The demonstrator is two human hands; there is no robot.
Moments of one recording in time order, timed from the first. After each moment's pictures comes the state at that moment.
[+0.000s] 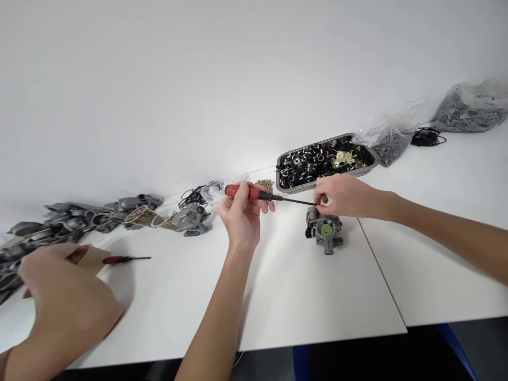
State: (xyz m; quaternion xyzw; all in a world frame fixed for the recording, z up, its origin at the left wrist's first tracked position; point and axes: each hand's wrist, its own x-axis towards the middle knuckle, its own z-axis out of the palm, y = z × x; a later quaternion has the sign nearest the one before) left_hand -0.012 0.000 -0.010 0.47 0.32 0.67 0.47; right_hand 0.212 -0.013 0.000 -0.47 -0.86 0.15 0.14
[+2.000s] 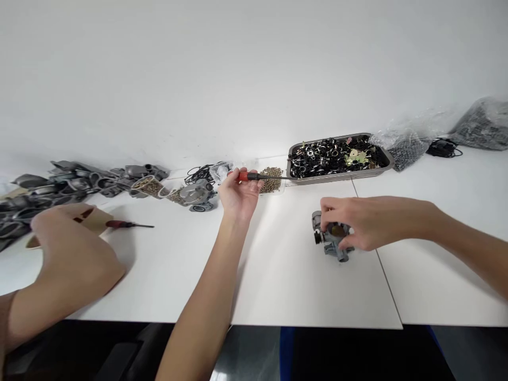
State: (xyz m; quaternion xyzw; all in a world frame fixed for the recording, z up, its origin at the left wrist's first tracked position) left_hand -0.054 0.037 -0.021 0.25 0.33 0.70 0.58; right_hand 0.204 -0.057 0.043 -0.36 -0.89 0.27 -0.06
